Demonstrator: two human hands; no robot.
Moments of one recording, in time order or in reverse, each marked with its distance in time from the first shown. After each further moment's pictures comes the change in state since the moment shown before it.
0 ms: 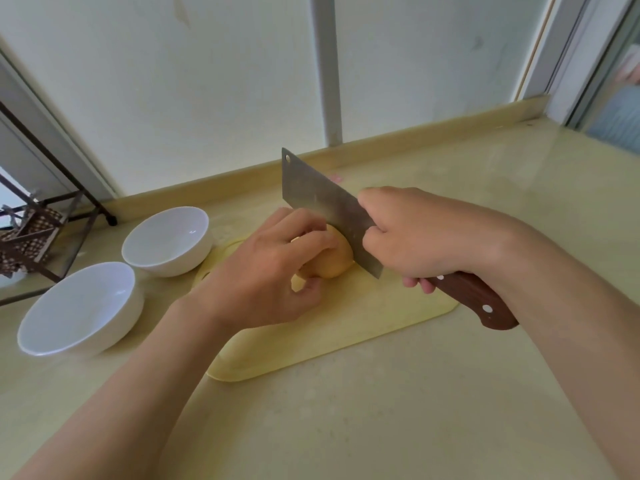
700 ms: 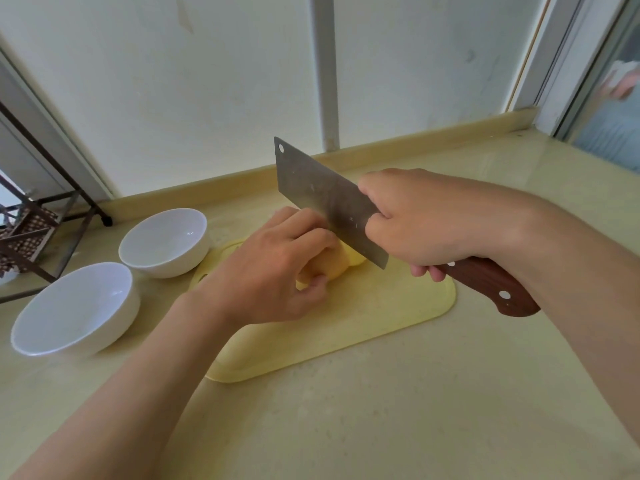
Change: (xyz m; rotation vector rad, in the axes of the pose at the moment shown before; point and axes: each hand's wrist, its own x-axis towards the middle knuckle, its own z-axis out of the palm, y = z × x) left_hand 0.008 0.003 -0.002 0.035 -0.039 -0.009; right_hand -0.009 -0.011 -0.022 -0.081 0.028 -0.022
